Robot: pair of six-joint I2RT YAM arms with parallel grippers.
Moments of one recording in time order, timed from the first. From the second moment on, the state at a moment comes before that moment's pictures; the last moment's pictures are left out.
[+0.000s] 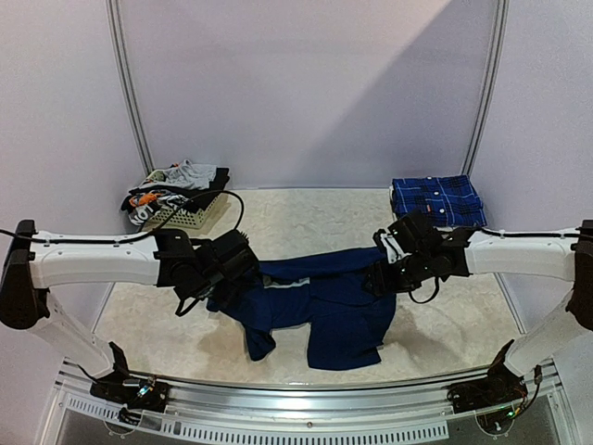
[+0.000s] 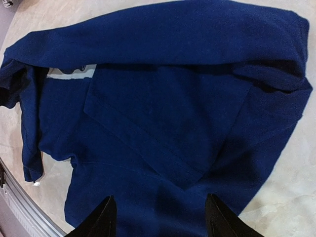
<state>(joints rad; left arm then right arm) -1.02 1.47 1.01 -0.79 -0.64 -0.42 0.73 1.46 0.88 -0.39 -0.07 0.53</state>
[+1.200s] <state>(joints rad) -0.97 1.42 0.93 -0.79 -0.66 -0.43 0.77 1.71 0.95 -0.43 0.06 0.59</state>
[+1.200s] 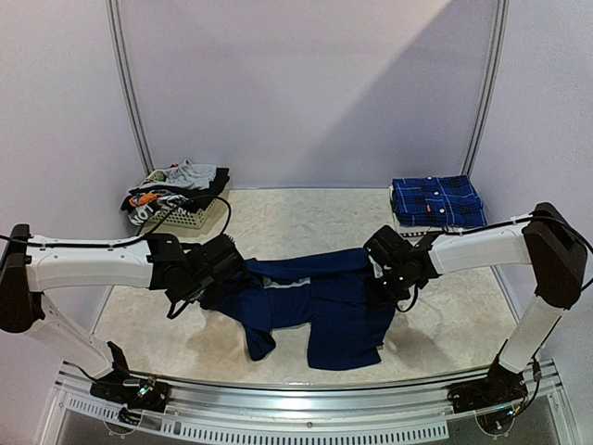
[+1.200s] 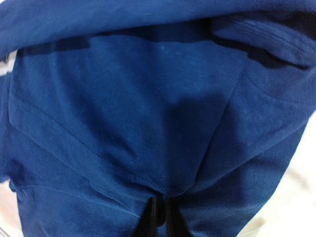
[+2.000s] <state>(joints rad) -0.92 1.16 0.99 -0.89 -0.76 -0.42 0.76 1.36 1.39 -0.75 0.35 0.47</state>
